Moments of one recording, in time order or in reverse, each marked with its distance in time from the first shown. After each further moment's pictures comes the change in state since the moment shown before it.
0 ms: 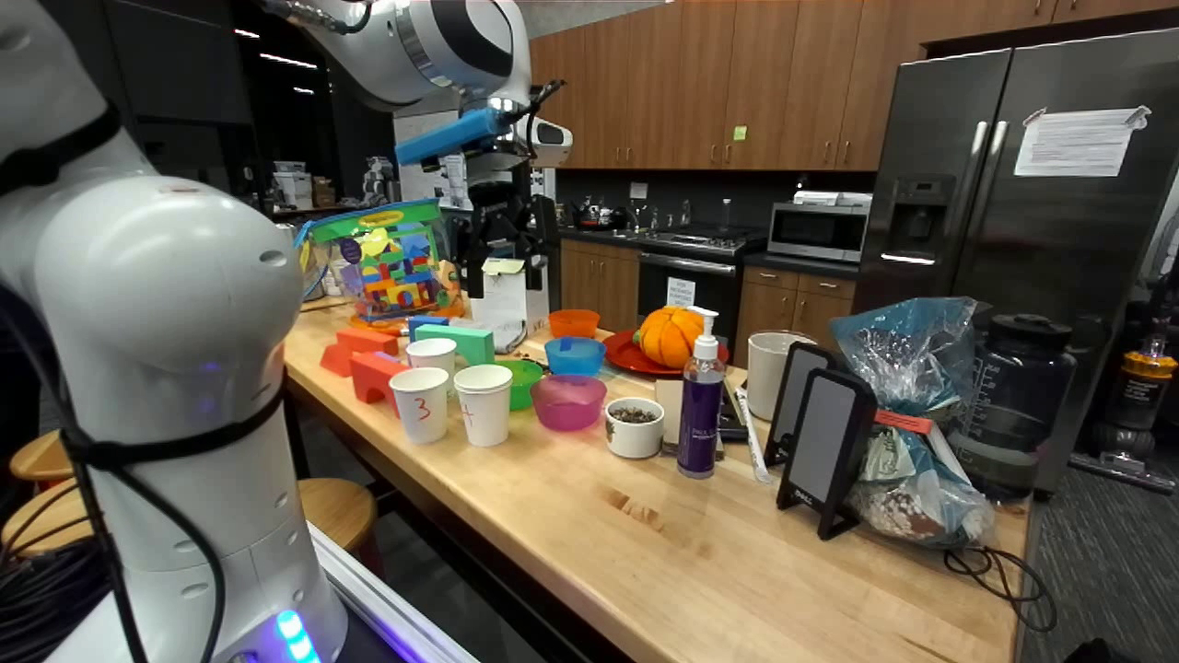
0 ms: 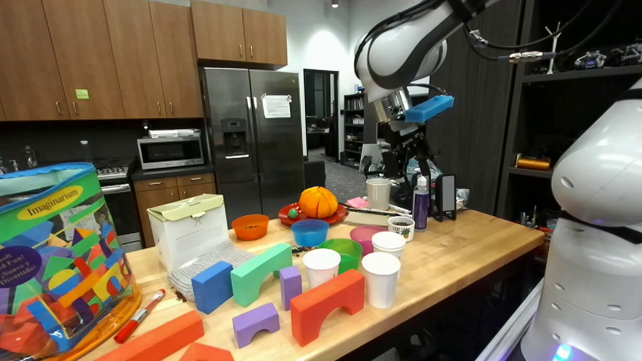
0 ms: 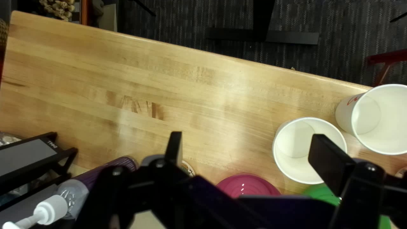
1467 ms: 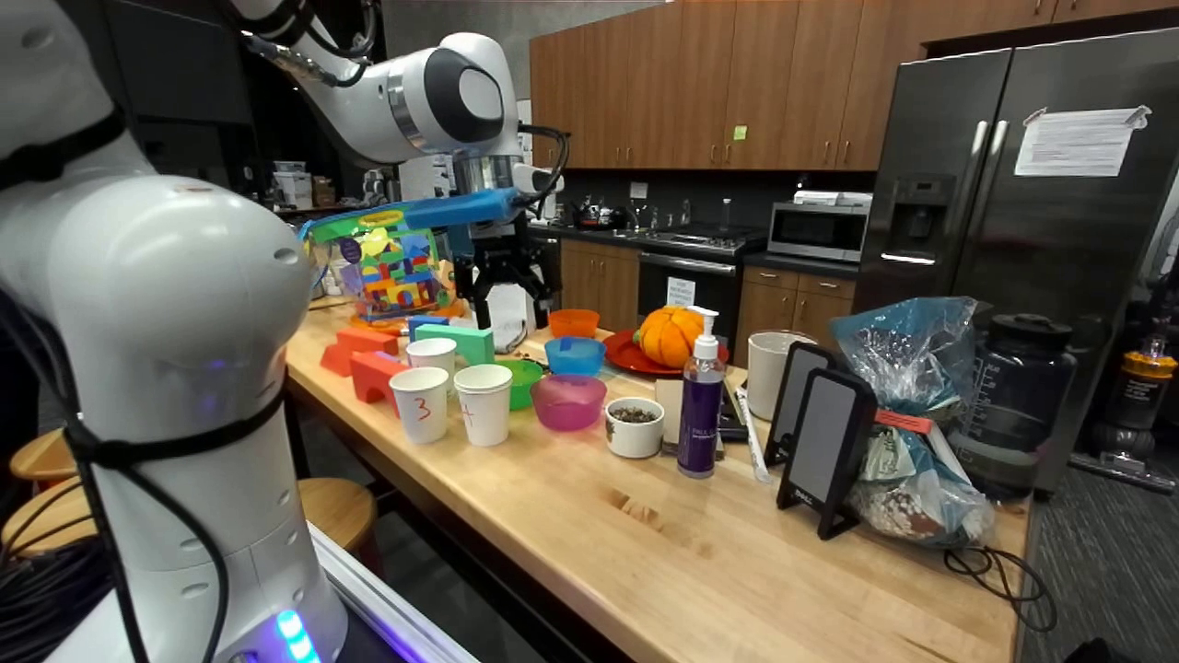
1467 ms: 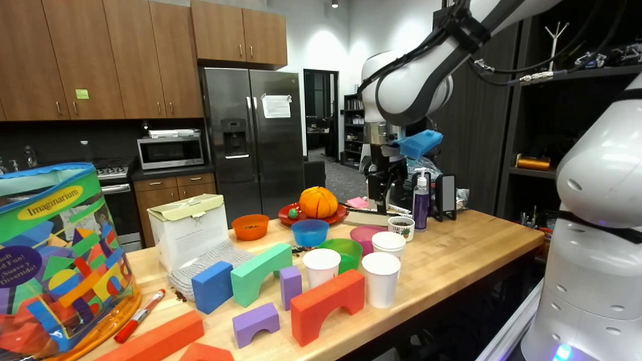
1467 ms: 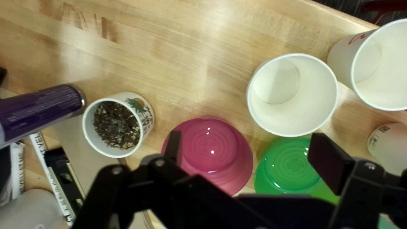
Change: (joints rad) arm 0.061 0.045 -0.030 -0.159 0.028 0.457 -0.080
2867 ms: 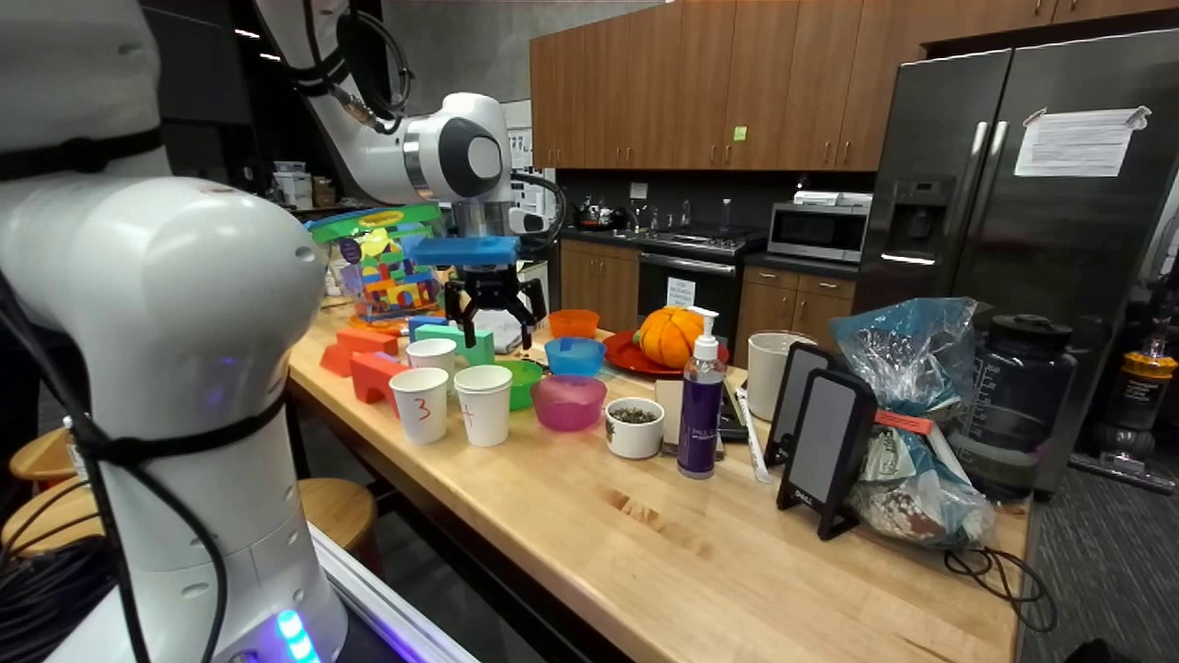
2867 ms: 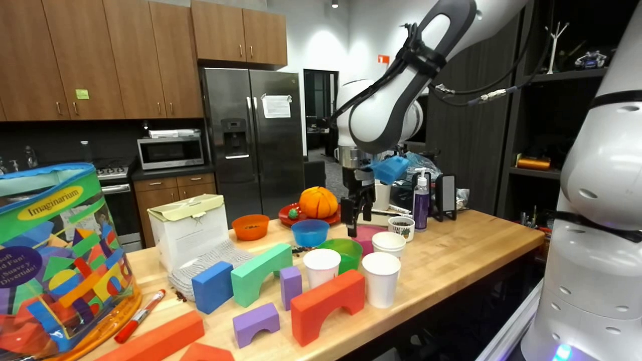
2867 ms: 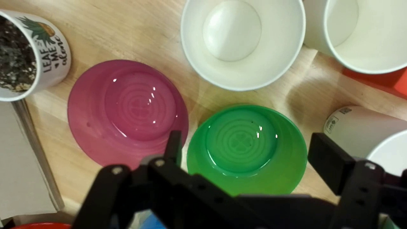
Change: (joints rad) arm 0.096 0.253 0.013 0.073 0.073 0.209 -0.102
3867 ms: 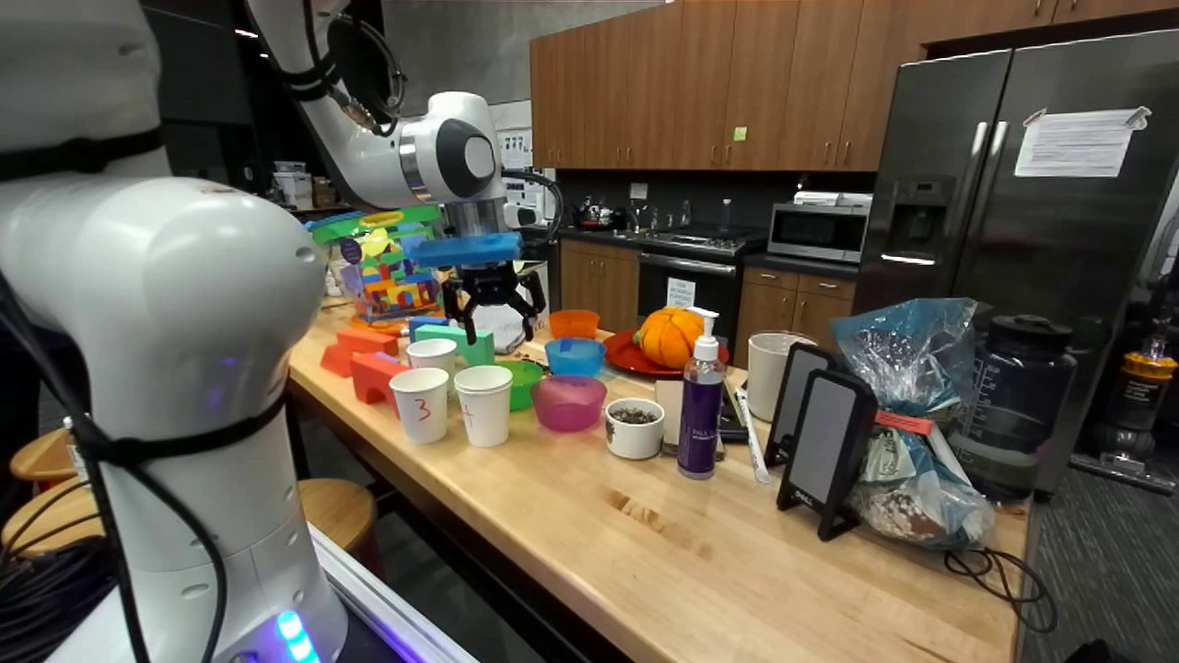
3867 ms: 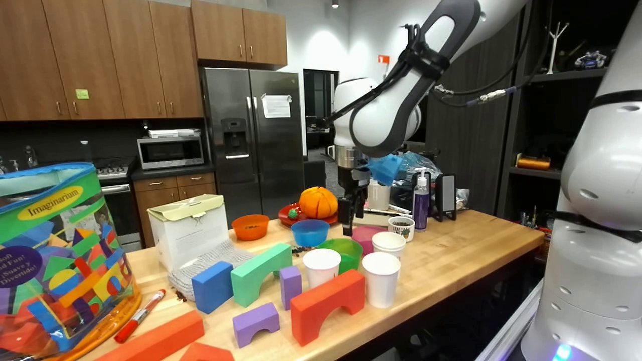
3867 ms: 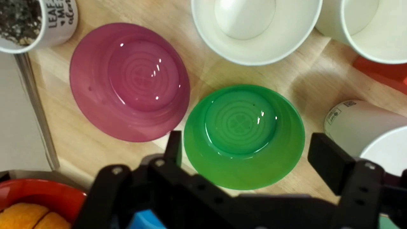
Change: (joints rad) arm 0.003 0.004 0.021 -0.002 -0.072 0.069 -0.027
